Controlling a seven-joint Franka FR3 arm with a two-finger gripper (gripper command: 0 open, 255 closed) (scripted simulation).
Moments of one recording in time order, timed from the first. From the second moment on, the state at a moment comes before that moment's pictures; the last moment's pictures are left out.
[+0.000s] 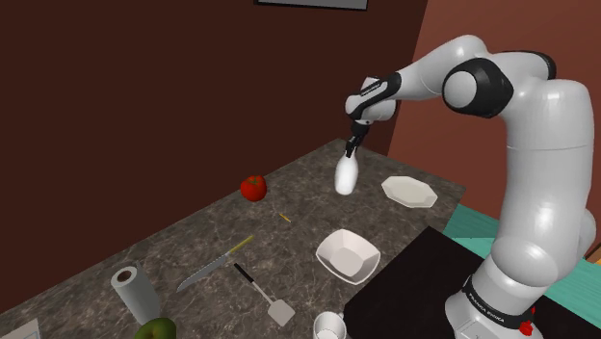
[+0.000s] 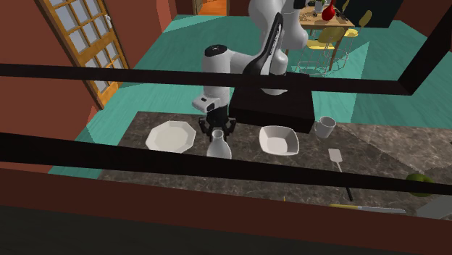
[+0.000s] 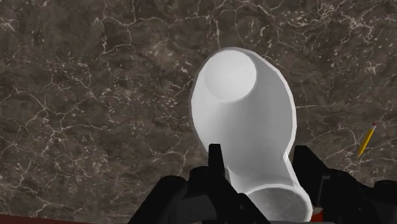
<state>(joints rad) -0.13 0.42 -0.22 -1.81 0.23 2.34 -0.72</state>
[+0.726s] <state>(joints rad) -0.12 0.36 -0.24 -1.74 0.20 2.22 -0.69</state>
